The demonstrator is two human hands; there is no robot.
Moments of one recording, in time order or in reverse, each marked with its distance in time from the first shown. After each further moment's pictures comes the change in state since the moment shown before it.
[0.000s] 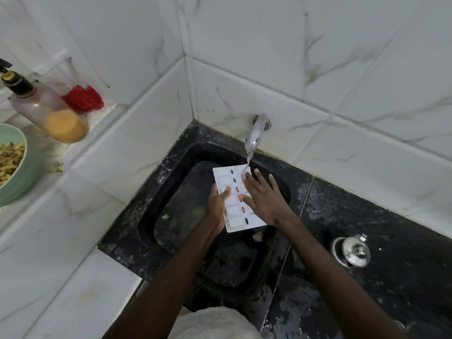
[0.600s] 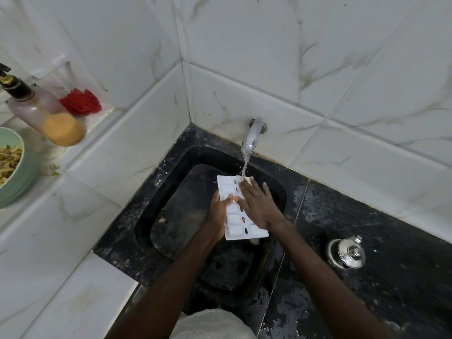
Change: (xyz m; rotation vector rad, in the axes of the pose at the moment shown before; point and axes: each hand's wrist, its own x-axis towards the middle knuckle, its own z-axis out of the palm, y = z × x) left_hand -0.002 -0.008 0.006 0.063 0.023 -0.053; right_hand 0.002 -0.010 0.010 0.130 -0.064 0.059
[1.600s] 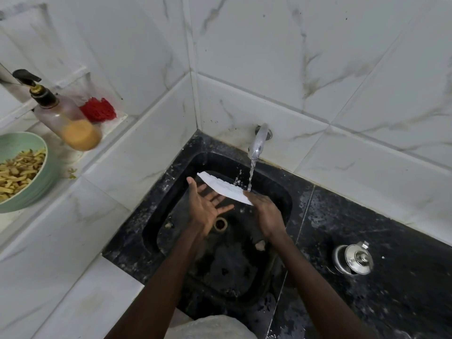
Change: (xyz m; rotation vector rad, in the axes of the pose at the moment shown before) left_hand -0.015 0.054 -0.045 -0.399 -0.014 -0.002; right_hand -0.013 -0.007 0.021 0.217 0.441 -0.016
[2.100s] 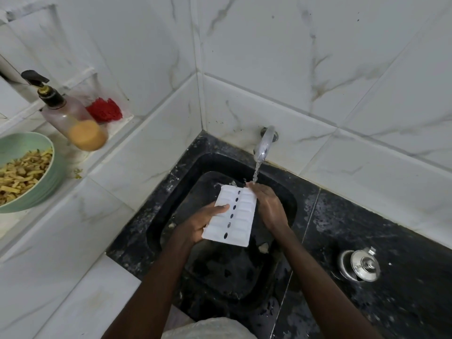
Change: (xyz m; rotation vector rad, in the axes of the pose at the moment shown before) left_hand -0.008 0.010 -0.028 0.437 -0.307 -0.373; right_hand 0.028 0.003 0.001 0.023 0.075 -0.096
